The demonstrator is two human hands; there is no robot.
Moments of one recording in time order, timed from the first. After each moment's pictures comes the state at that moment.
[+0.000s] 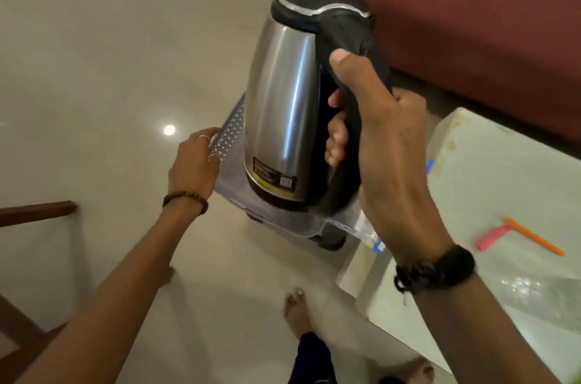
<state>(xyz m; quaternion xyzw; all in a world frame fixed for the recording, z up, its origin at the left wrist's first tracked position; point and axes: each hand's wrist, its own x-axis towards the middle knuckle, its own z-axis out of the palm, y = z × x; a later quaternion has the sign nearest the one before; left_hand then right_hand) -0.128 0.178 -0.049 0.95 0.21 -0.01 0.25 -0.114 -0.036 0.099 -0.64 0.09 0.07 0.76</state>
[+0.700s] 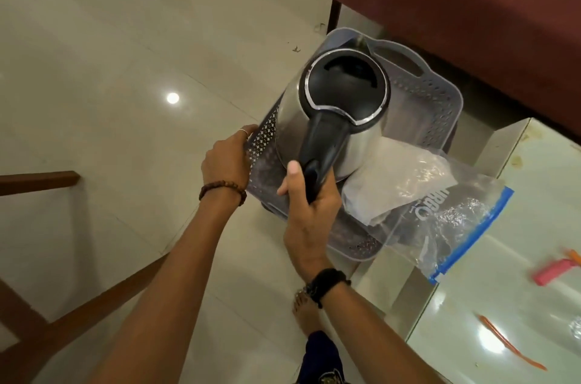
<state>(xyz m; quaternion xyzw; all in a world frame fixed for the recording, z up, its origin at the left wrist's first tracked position) -0.107 0.219 -0.109 0.95 0.23 -0.08 0.22 -0.150 0.096 -0.064 -0.65 0.07 0.02 0.76</state>
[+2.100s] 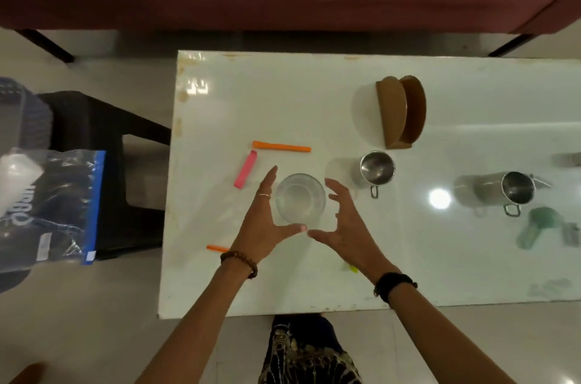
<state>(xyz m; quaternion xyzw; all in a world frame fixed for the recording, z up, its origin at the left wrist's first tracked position) -0.218 -0.337 -0.140 0.77 -0.04 -0.36 0.53 -0.295 -0.496 -0.149 -0.78 0.21 0.16 0.57</state>
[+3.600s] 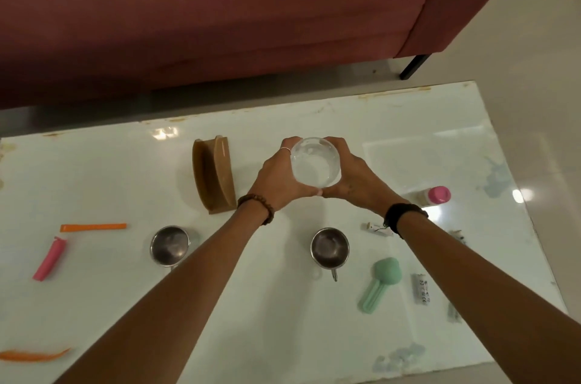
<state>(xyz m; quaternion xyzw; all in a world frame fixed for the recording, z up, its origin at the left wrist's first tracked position) -0.195 -0.766 -0.130 0.85 -0.21 -0.29 0.40 -0.271 -0.918 -0.139 -0.83 0.11 0.12 0.53</state>
